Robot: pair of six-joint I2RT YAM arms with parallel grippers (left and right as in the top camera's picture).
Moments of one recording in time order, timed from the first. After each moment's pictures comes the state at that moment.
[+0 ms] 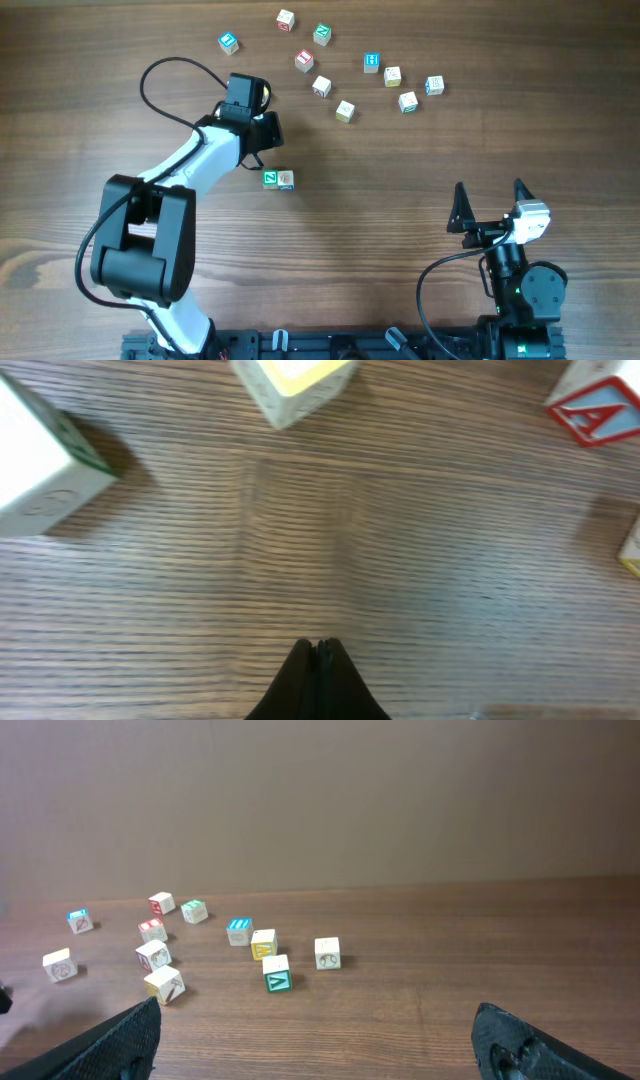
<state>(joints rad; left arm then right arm) -0.25 1.89 1.13 -0.33 0.03 -0.40 -0.01 0.02 0.01 0.00 -0.09 0.08</state>
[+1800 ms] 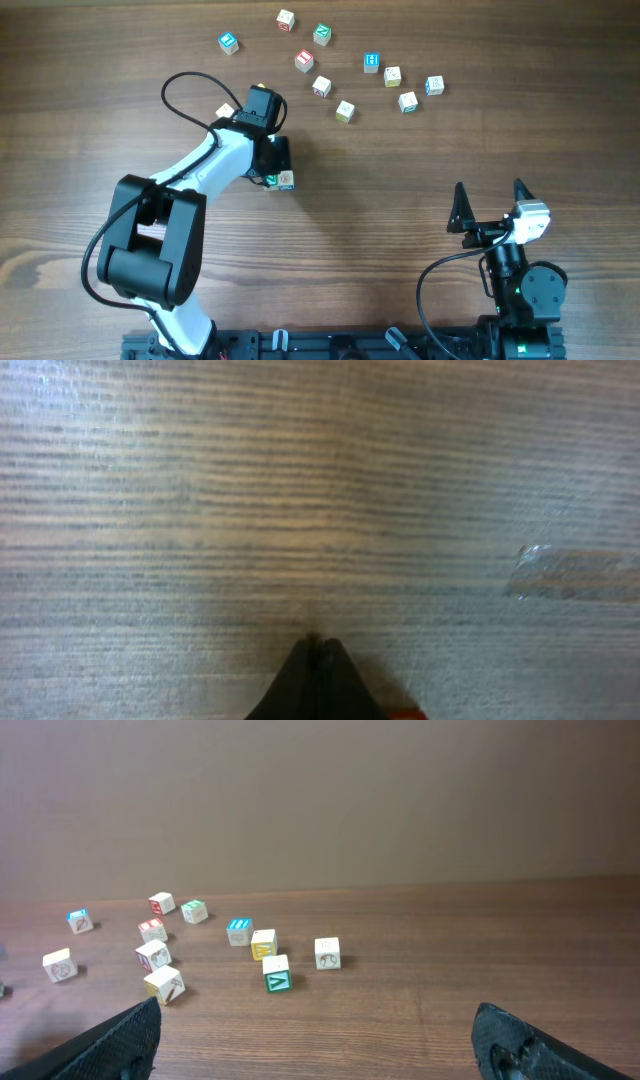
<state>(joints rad) -0.31 1.89 1.13 -0.55 0.03 -0.40 -0.01 0.02 0.01 0.00 -0.09 0.08</state>
